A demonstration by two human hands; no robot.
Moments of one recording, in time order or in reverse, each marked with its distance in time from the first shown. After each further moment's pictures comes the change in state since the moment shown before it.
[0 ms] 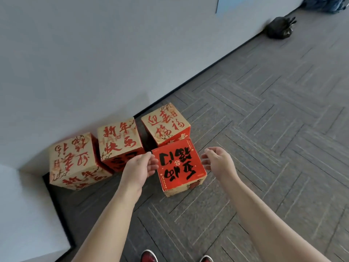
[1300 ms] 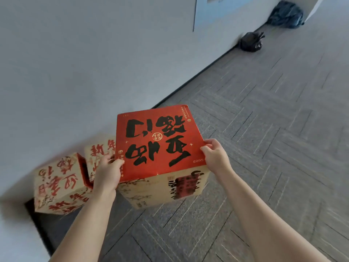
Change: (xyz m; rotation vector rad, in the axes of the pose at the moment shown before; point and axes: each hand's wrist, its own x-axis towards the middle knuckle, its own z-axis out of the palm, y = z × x) left_hand 0.028 0.058 -0.033 0.082 0.179 0.041; right_hand 0.016 -0.063 -0.027 -0.048 0.075 -0.015
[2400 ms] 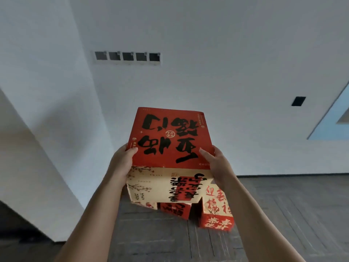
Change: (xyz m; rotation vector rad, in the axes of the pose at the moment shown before) left_hand -0.240 0.149 -0.258 -0.376 0.509 0.179; right_hand -0.209 -0.279 0.082 -0.010 -0.783 -0.445
